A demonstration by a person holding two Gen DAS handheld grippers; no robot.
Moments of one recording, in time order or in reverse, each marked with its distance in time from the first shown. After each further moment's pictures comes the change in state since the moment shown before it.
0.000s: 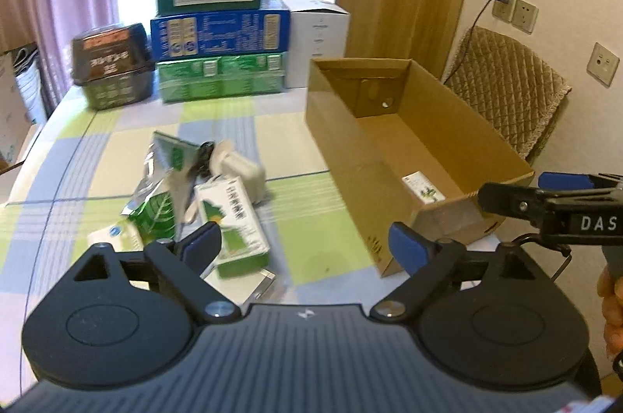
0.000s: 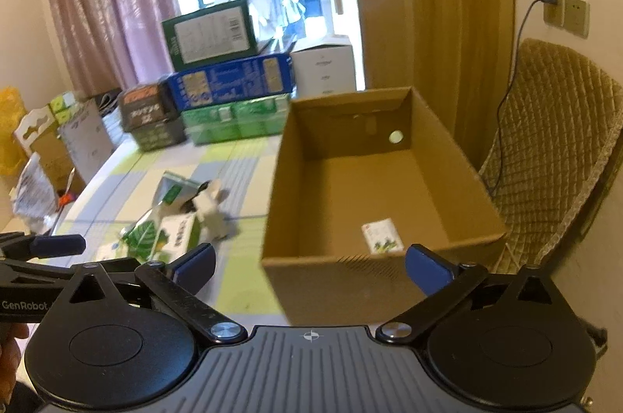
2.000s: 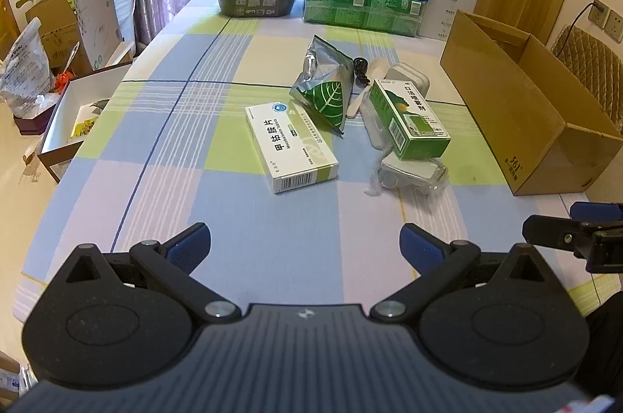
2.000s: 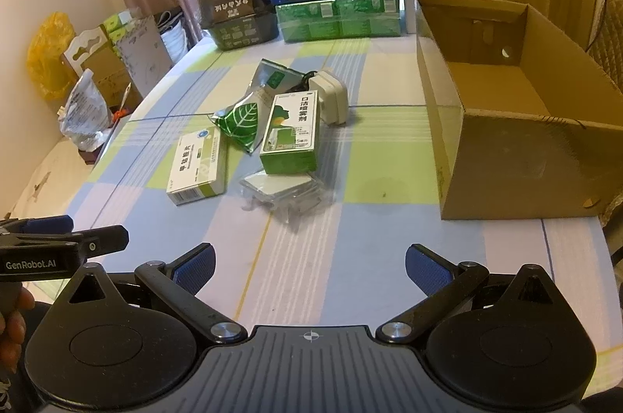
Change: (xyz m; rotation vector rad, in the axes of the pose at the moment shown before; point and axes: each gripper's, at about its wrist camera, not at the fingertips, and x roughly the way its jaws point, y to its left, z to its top) left arm -0.046 0.126 -0.099 -0.187 0.111 0.196; right arm 0.041 0.104 -0.076 -0.072 0.213 0.139
